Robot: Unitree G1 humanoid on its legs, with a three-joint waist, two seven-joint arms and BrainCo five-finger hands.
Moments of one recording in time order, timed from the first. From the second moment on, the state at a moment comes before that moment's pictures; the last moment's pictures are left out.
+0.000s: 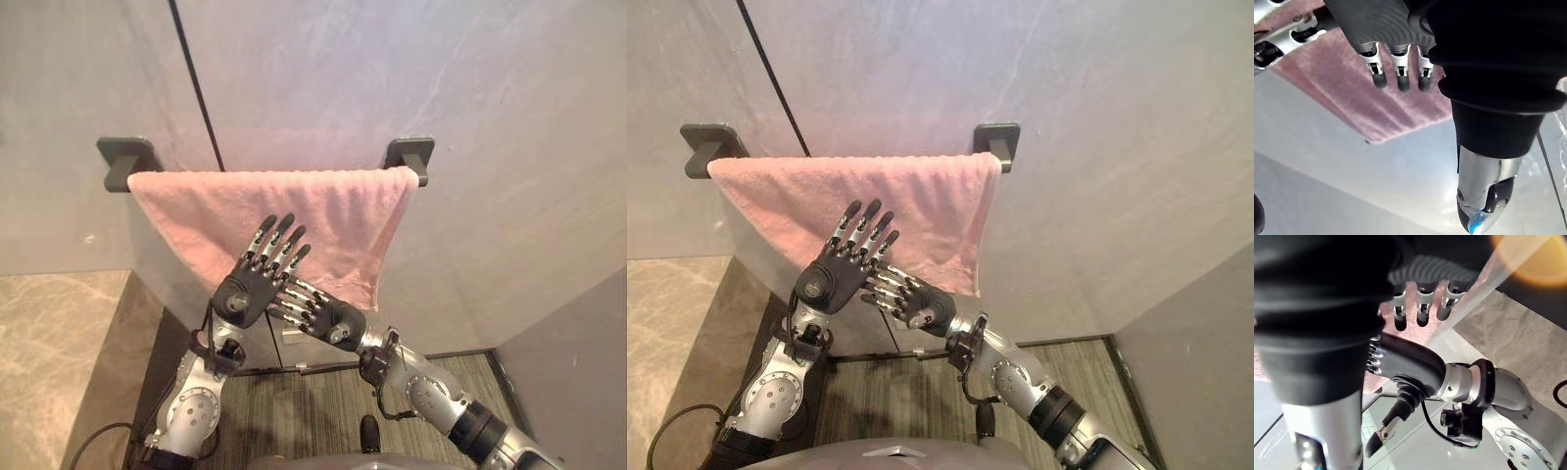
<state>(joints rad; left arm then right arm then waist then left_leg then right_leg) 0.11 0.34 -0.18 -0.16 -1.17 -0.13 -0.65 -0.20 -0.31 0.70 0.13 1.06 -0.03 0.55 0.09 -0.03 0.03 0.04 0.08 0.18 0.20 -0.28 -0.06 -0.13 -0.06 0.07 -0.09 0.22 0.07</state>
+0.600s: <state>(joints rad) 0.07 0.31 -0.01 -0.05 -1.12 -0.19 -0.55 -0.26 -0.25 0.36 0.20 1.00 -0.12 0.41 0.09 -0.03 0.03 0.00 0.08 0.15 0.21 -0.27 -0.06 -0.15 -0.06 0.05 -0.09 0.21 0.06</state>
